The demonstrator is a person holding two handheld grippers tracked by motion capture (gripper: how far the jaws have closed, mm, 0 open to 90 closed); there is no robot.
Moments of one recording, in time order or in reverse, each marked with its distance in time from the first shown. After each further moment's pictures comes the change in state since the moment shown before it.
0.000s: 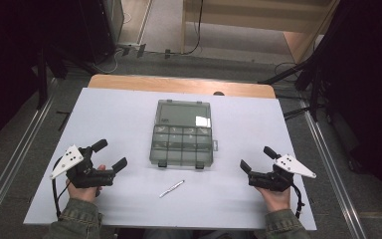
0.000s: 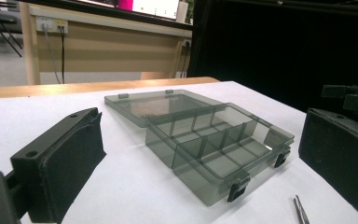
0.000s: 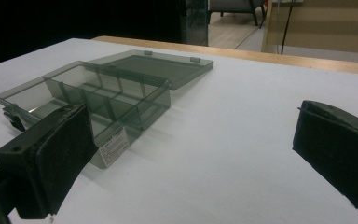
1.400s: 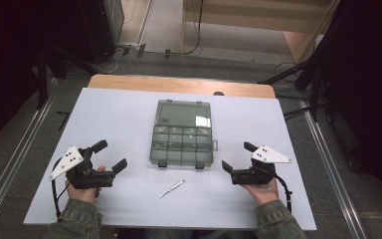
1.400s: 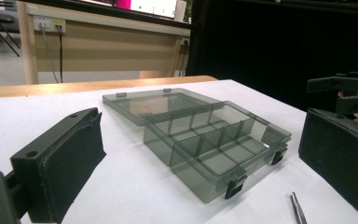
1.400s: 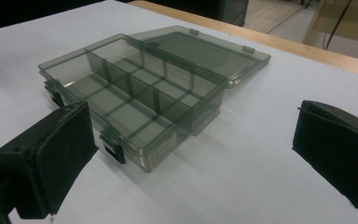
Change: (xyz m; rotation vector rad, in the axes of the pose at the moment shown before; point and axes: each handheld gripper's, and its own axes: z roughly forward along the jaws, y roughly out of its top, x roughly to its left) left arm -0.001 0.000 -0.002 0.002 -0.007 0.001; right arm 0.035 0.026 0.031 0.145 0.120 -0.136
